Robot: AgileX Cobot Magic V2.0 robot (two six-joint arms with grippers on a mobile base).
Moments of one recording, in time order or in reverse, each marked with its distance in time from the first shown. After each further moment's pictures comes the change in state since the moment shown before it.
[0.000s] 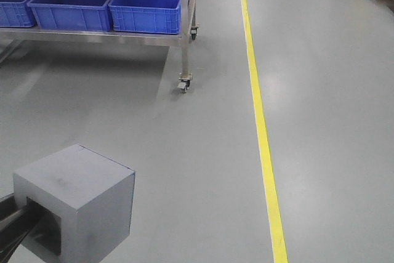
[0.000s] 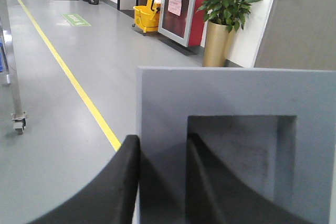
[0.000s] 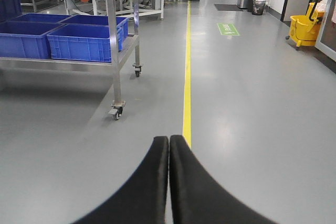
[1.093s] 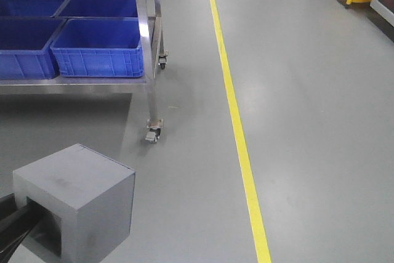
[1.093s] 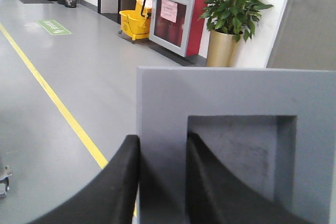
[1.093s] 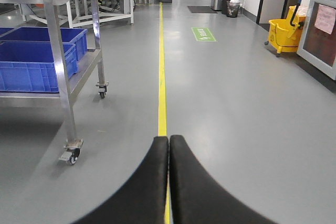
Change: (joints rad) left arm 0.000 0.000 0.000 0.000 0.000 0.000; right arm 0.000 0.000 0.000 0.000 0.000 0.000
